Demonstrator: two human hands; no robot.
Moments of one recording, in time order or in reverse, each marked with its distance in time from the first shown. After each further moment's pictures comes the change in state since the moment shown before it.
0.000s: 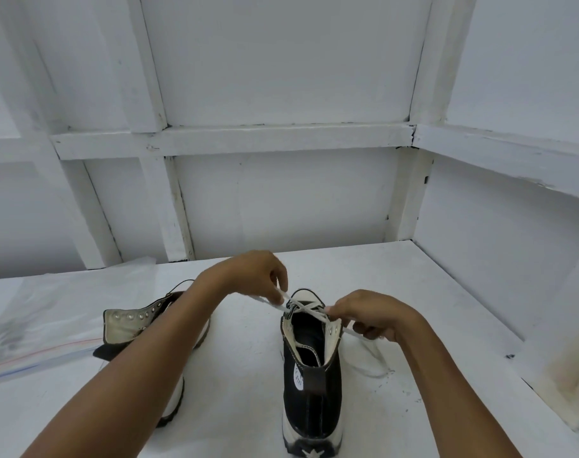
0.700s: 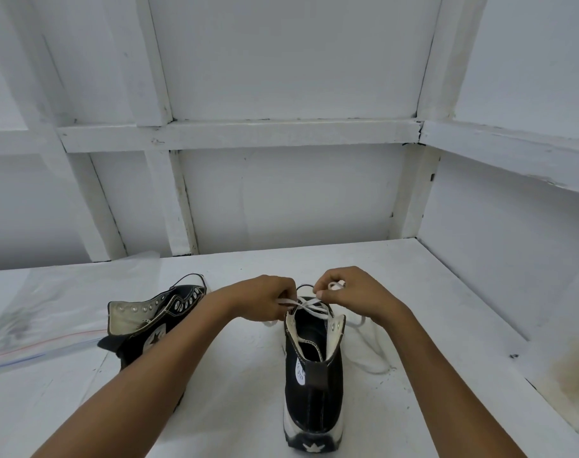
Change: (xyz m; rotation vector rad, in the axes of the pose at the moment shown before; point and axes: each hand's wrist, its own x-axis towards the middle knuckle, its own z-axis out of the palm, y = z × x) left_hand -0.003 -0.006 0.043 -0.045 -0.070 0.055; right_hand 0.025 -0.004 0.006 -0.138 0.229 -0.414
